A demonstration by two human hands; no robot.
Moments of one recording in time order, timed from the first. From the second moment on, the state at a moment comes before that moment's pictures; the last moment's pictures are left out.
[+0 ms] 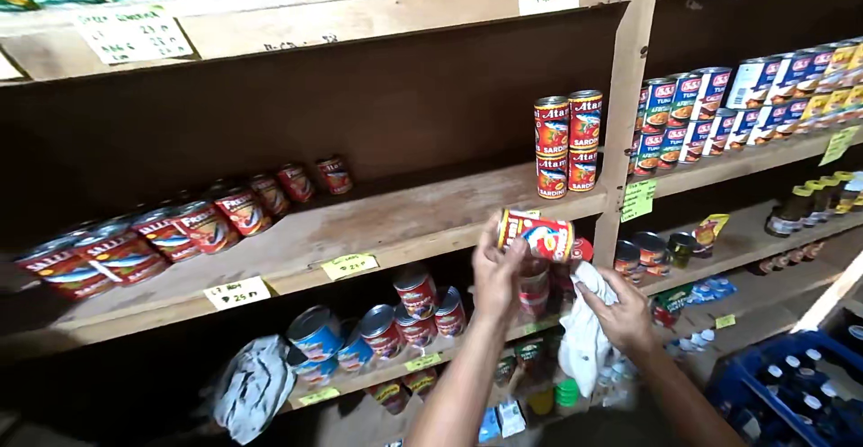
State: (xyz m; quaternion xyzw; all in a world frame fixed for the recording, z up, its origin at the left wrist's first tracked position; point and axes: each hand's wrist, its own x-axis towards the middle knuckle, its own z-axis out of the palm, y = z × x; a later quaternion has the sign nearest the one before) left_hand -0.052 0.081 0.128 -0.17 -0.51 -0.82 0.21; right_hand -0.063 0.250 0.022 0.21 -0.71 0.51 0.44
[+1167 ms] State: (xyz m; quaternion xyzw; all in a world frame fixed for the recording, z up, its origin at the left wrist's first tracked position) left_hand -0.182 0.019 0.196 -0.18 -0.88 -0.43 0.11; right_hand -0.064 0.230 -0.012 0.34 -0.71 0.54 0.30
